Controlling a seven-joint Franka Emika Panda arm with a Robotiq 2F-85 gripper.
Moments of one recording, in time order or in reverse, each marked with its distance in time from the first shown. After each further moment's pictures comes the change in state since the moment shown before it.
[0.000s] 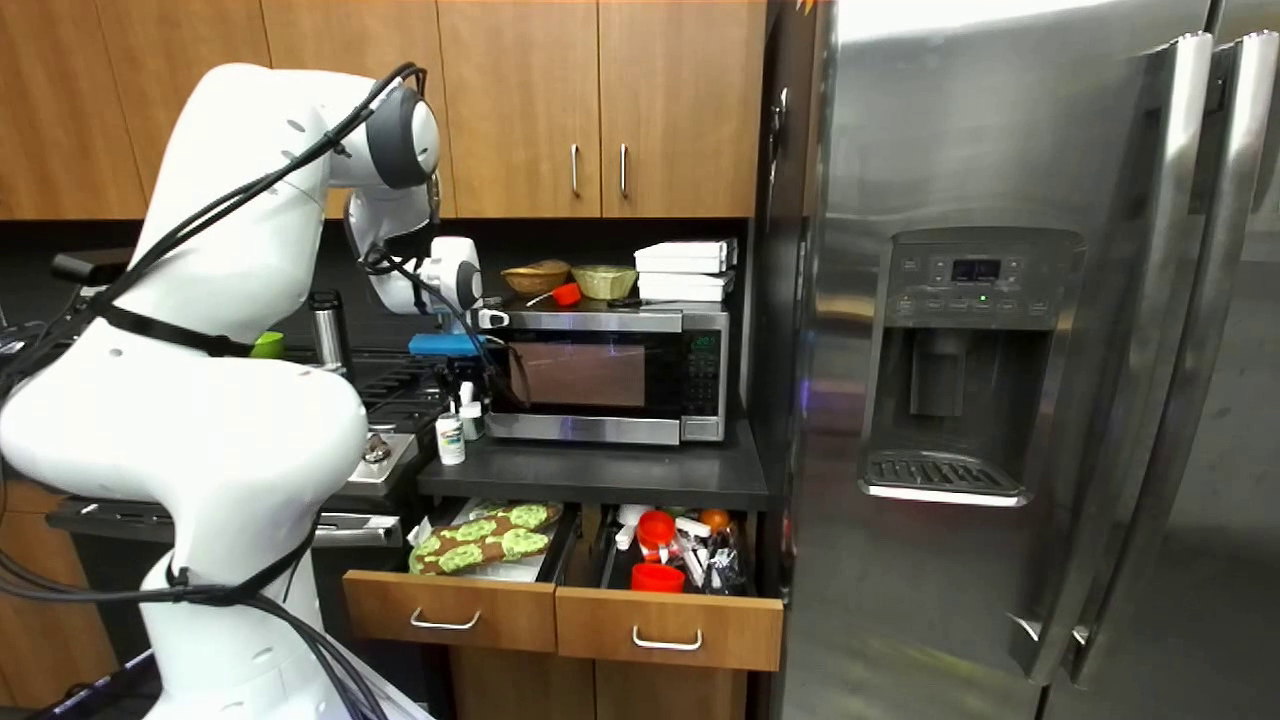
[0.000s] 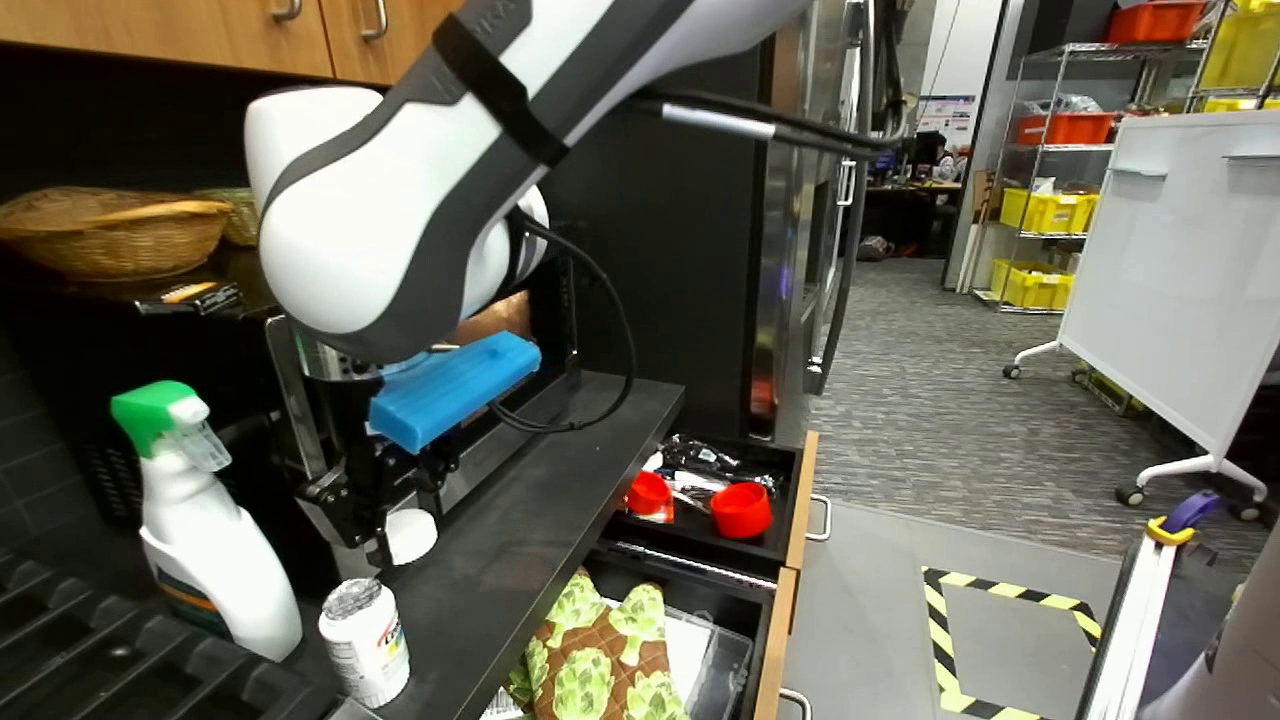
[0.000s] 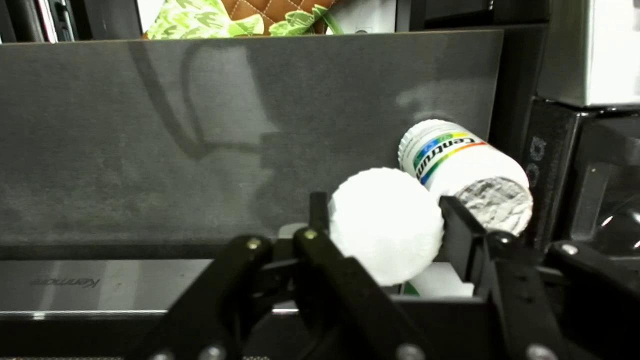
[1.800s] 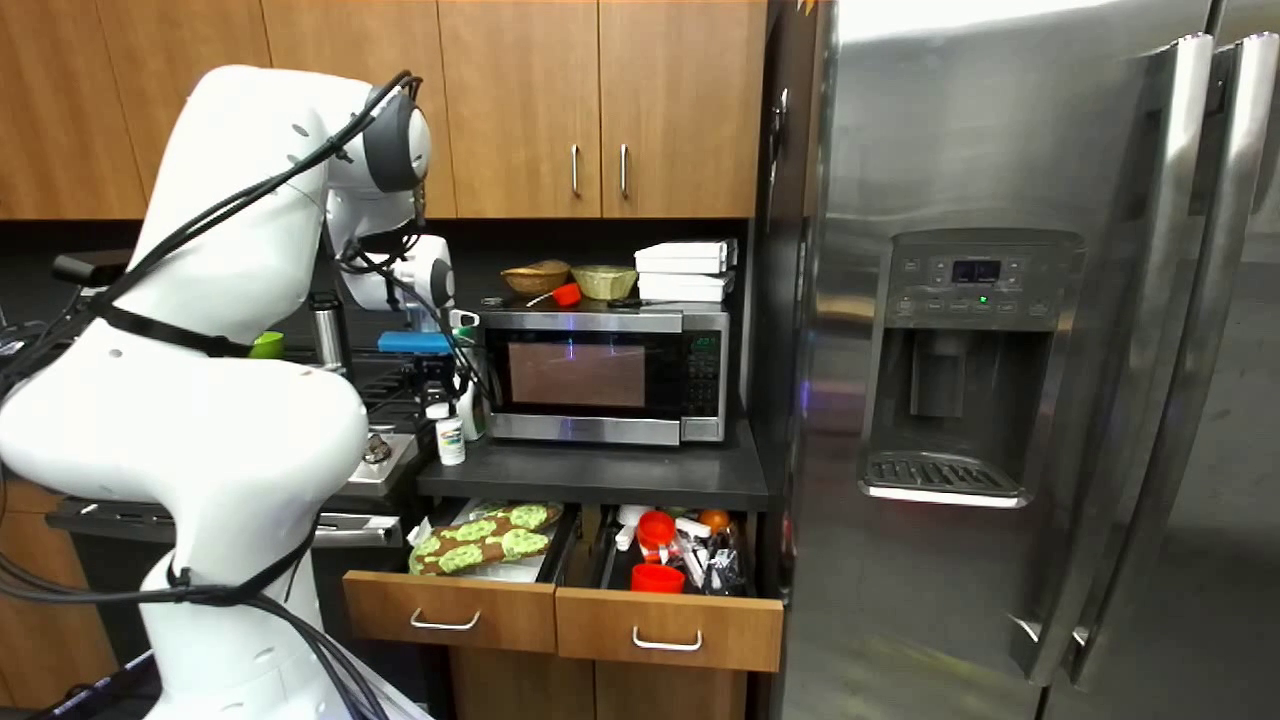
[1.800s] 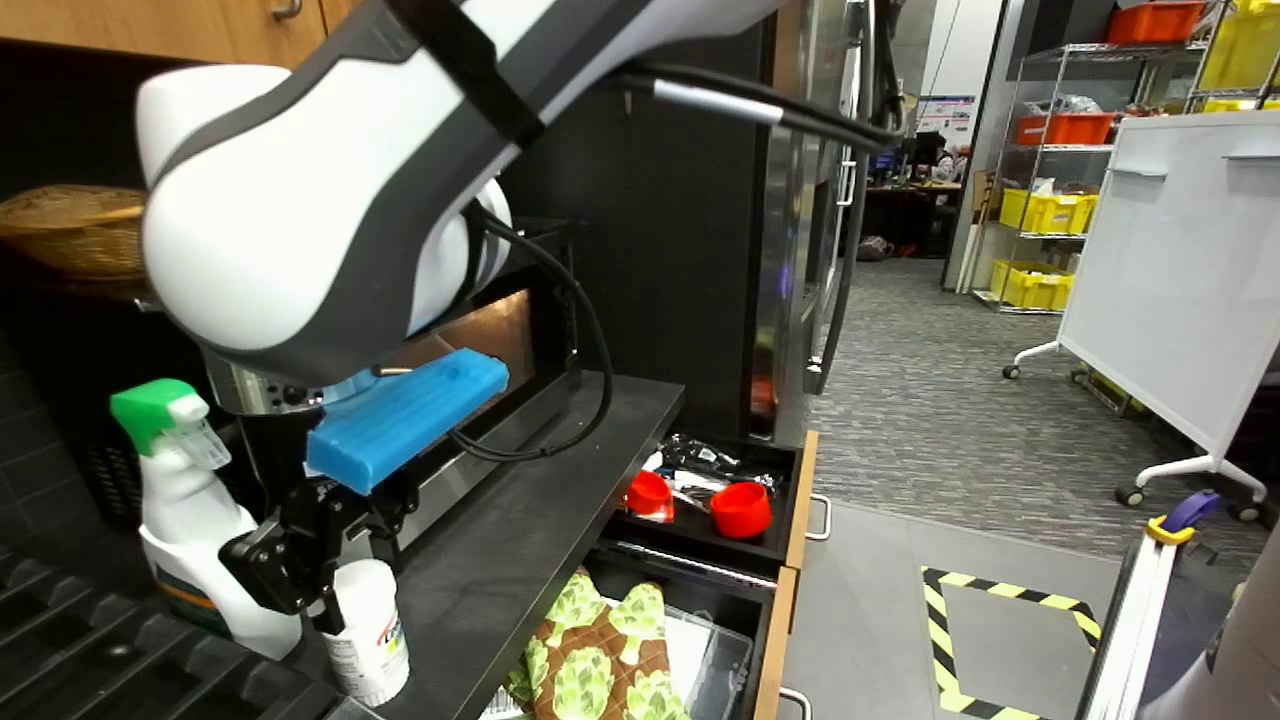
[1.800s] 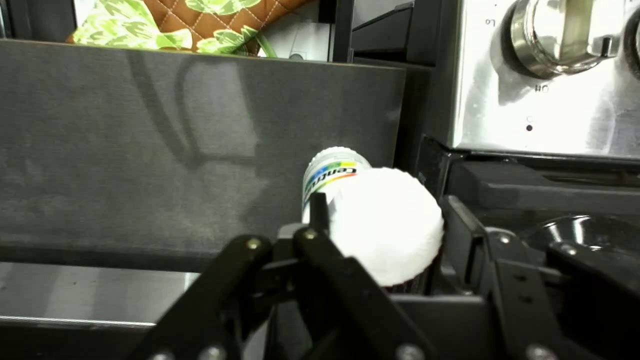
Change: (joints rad) arm 0.017 0.005 0.081 0.014 0.004 -0.049 -0.013
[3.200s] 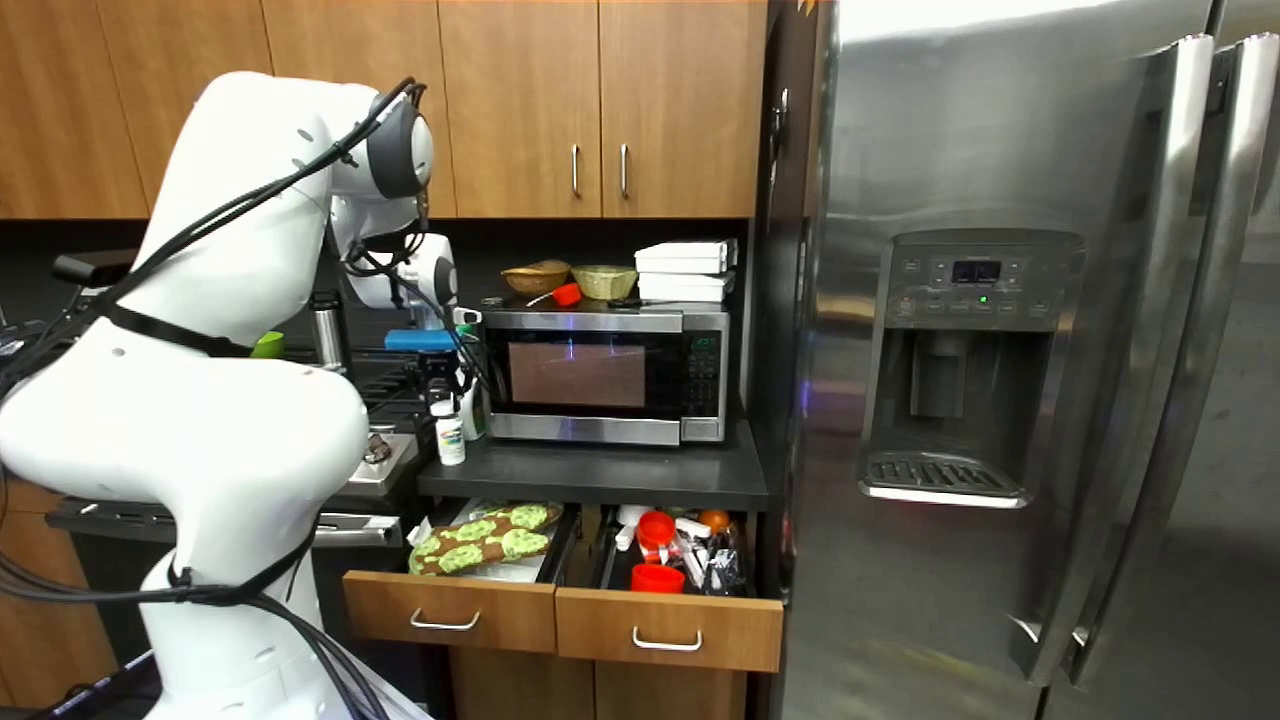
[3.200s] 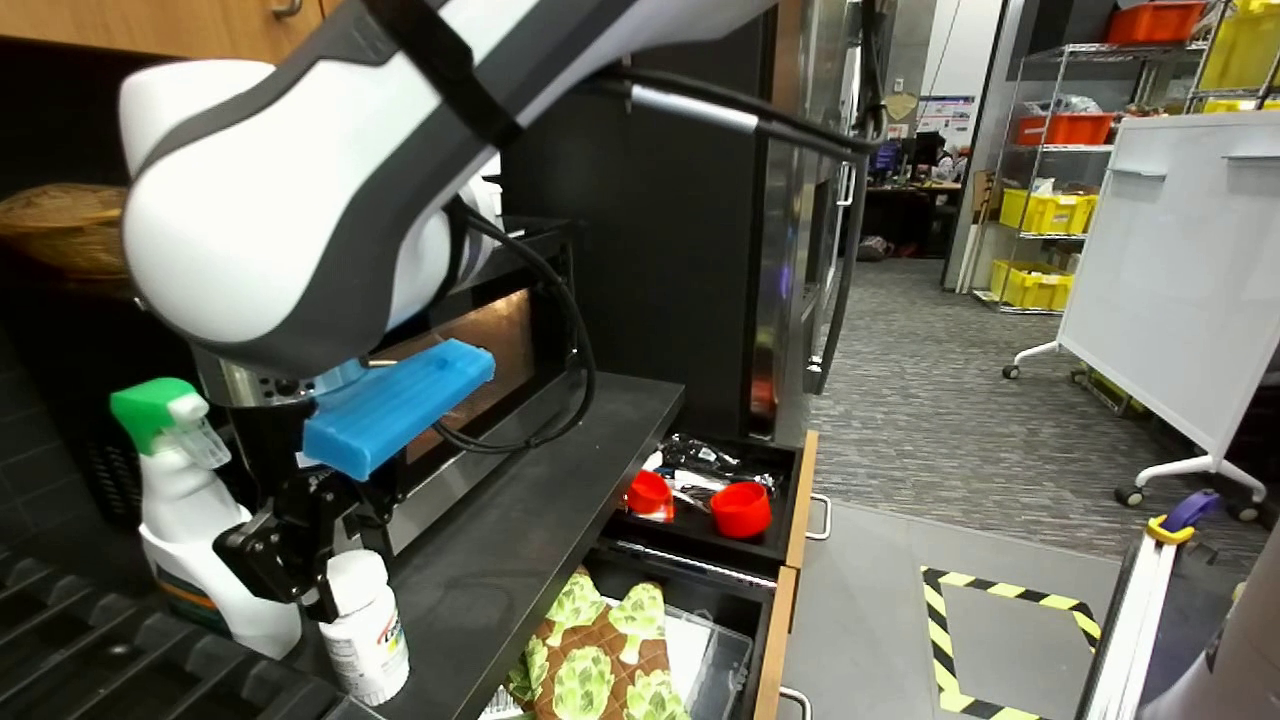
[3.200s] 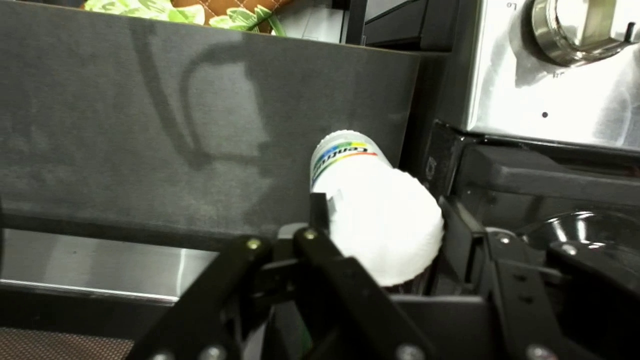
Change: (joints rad) arm 0.007 0.026 -0.011 0.050 -0.015 -0.024 -0.049
